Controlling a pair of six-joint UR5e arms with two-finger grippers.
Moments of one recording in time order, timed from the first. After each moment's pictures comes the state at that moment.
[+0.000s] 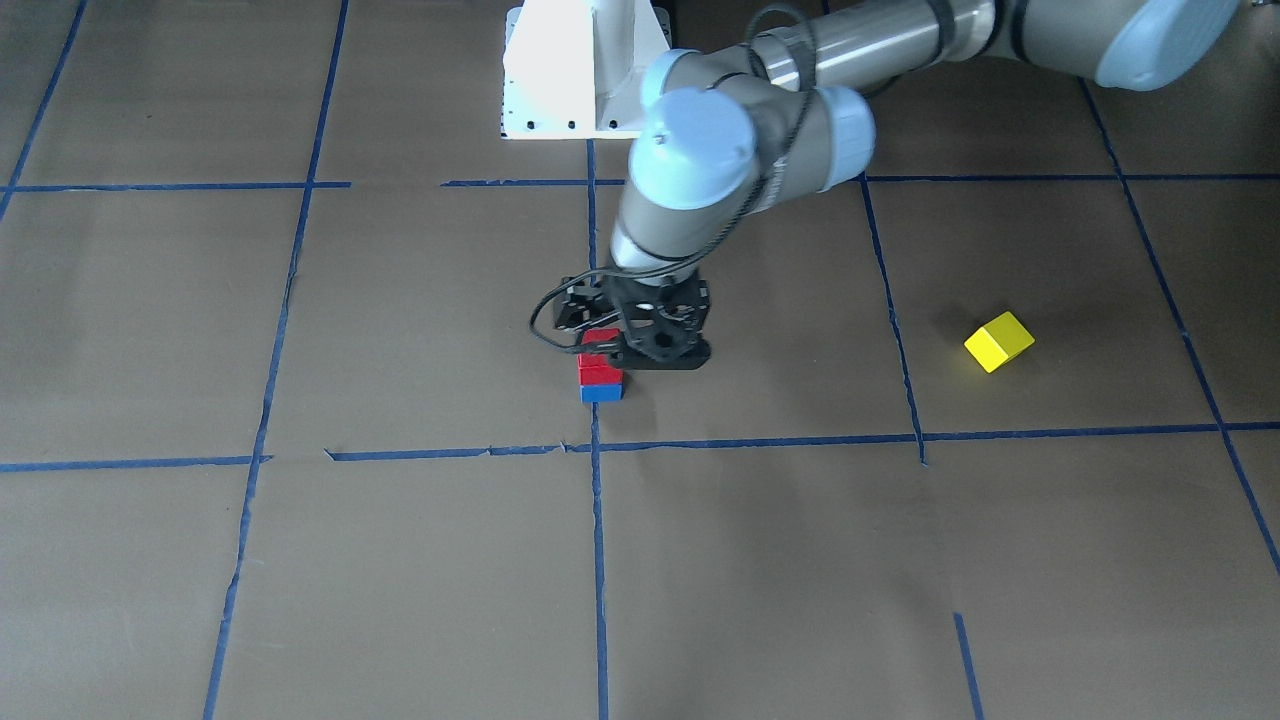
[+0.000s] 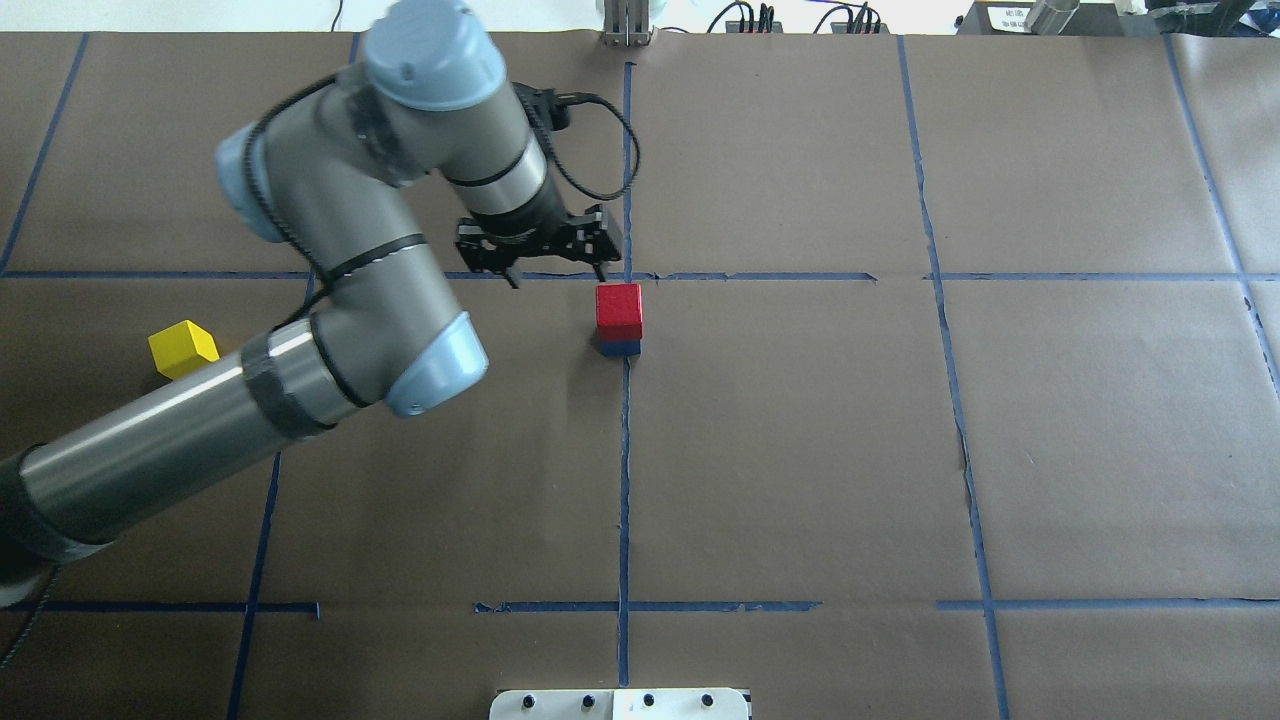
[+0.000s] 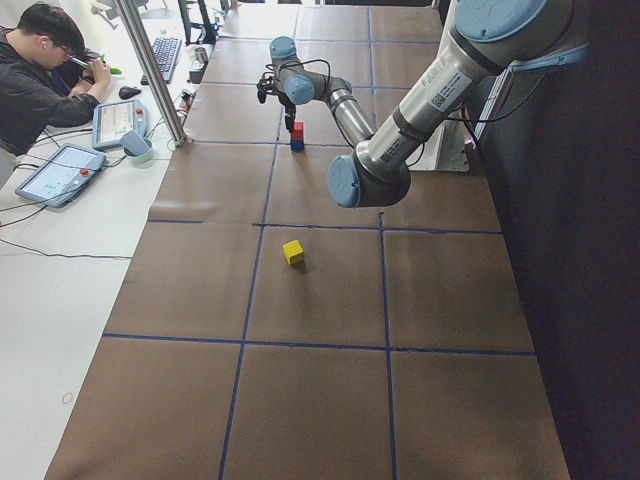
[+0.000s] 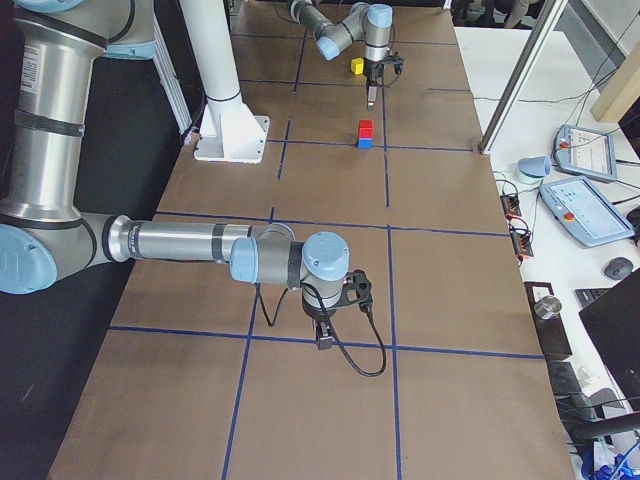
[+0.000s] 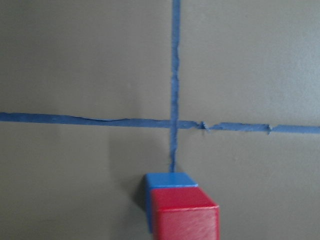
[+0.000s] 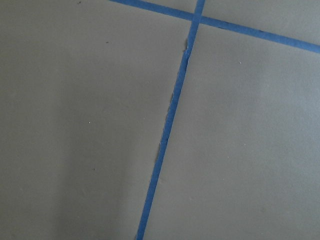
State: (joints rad) left arm -0.74 -2.33 -1.58 -1.66 -2.15 -1.08; right arm 1.55 -1.79 1.80 -1.62 2.34 -0.25
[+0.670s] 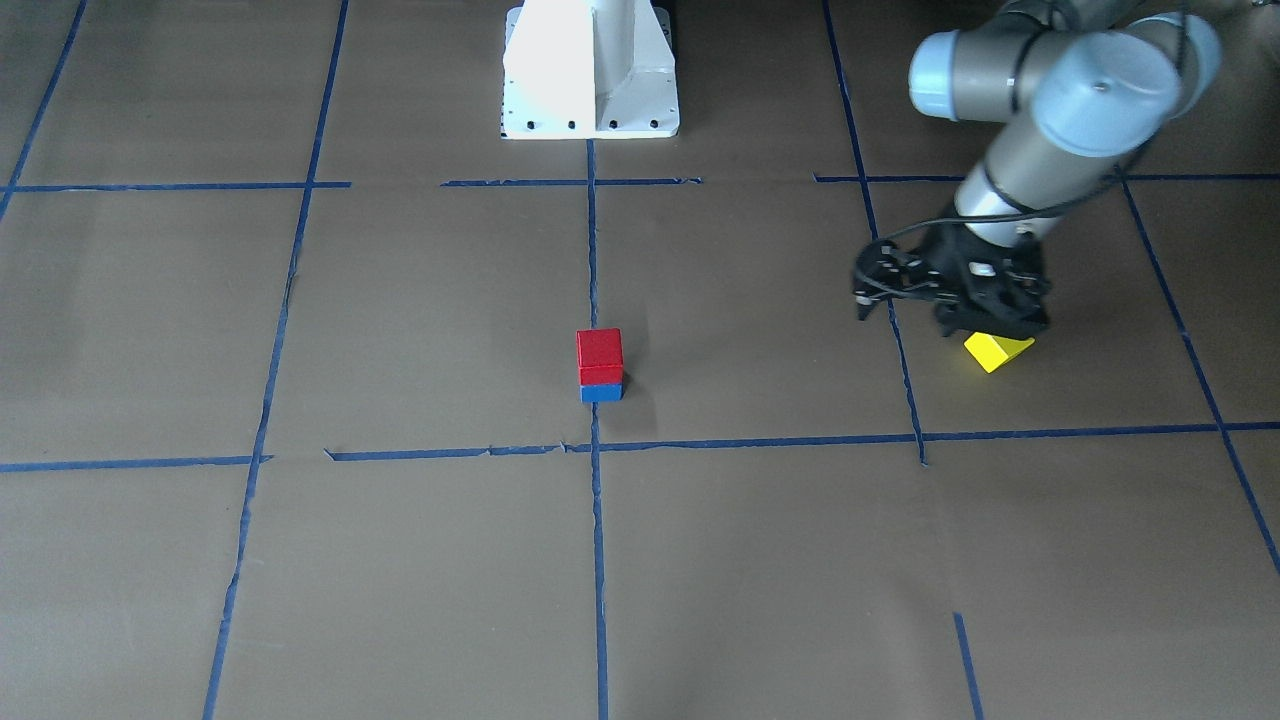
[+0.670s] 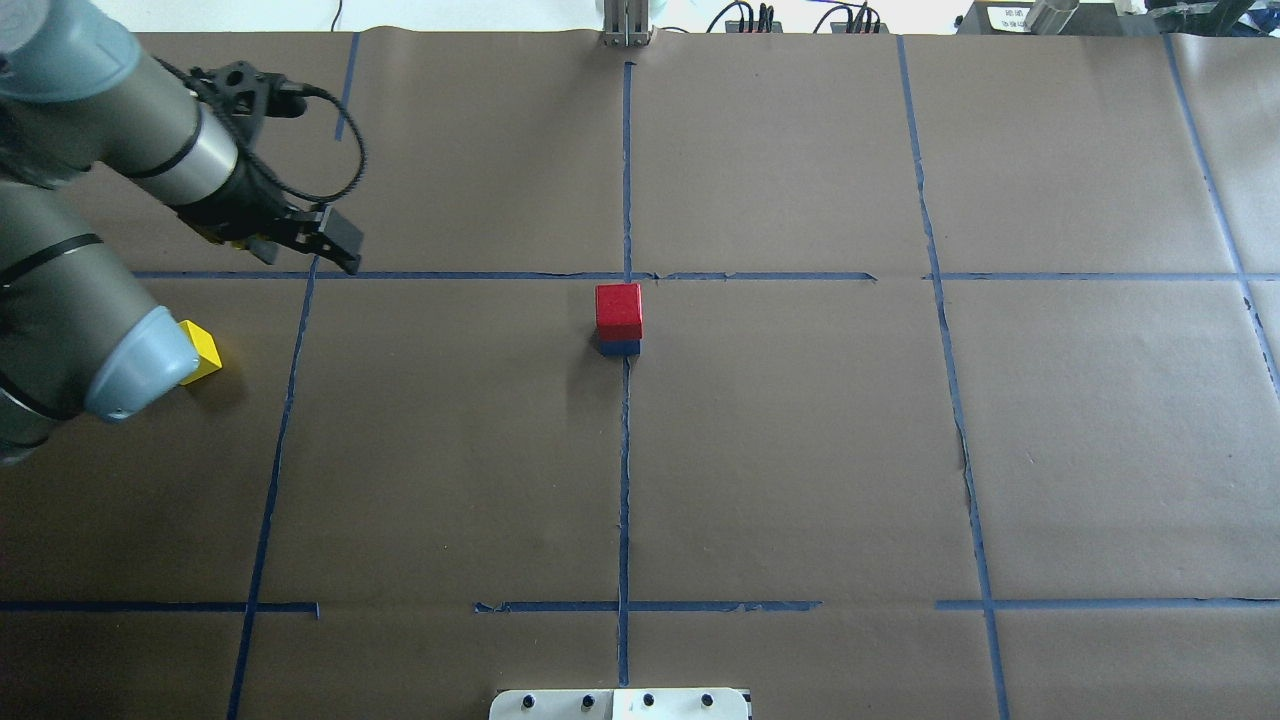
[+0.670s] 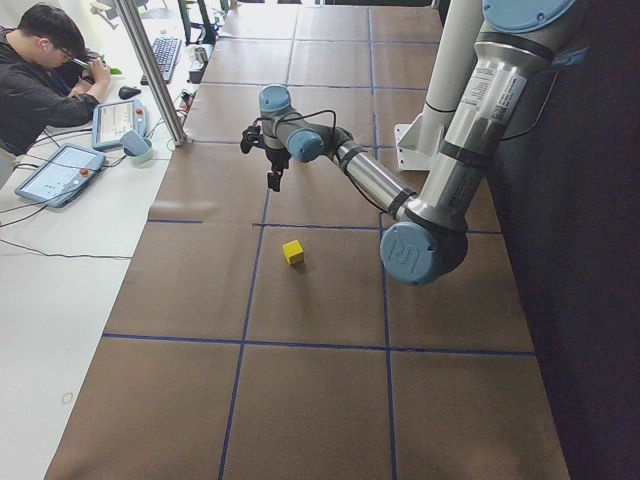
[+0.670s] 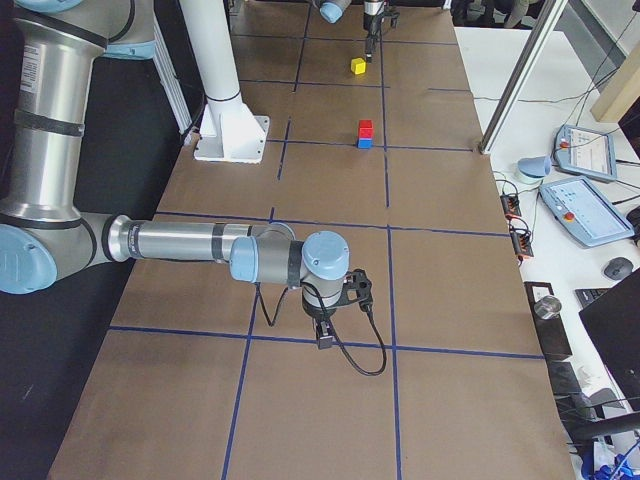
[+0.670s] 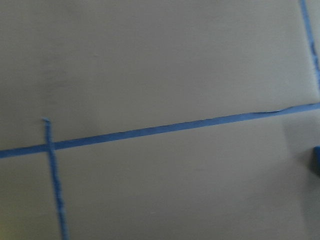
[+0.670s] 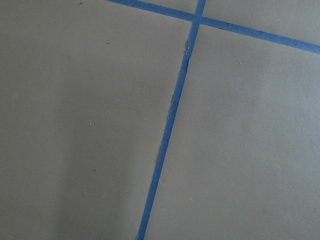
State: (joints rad) left arm -0.97 -1.87 -1.81 -1.66 -2.21 -0.64; right arm 1.55 -1.79 1.80 -1.62 2.34 -0.25
